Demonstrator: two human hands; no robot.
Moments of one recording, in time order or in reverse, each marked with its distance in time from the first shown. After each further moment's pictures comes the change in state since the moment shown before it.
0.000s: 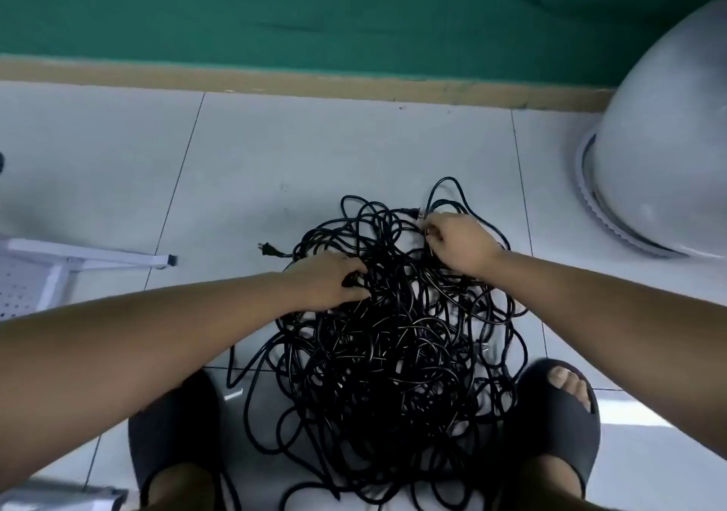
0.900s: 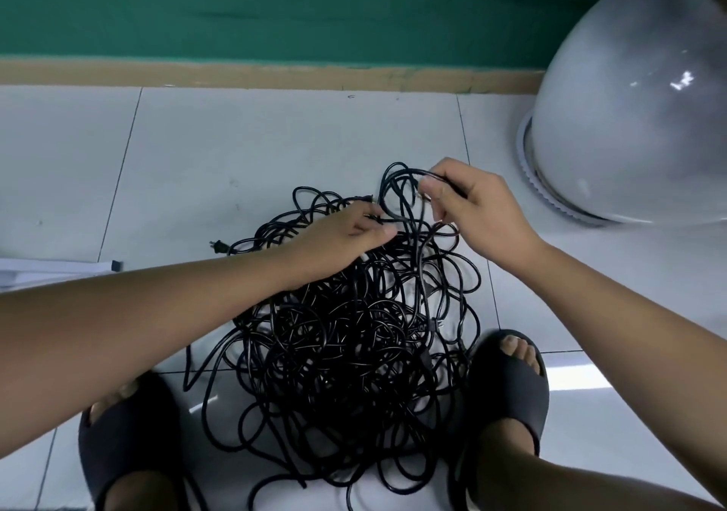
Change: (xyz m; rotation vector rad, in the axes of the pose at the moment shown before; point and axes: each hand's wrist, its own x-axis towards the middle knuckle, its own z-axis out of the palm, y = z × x) left_hand -0.012 0.110 -0.043 -0.590 0.128 0.134; right_hand -0.108 -0.027 -0.109 0.627 0.303 -0.049
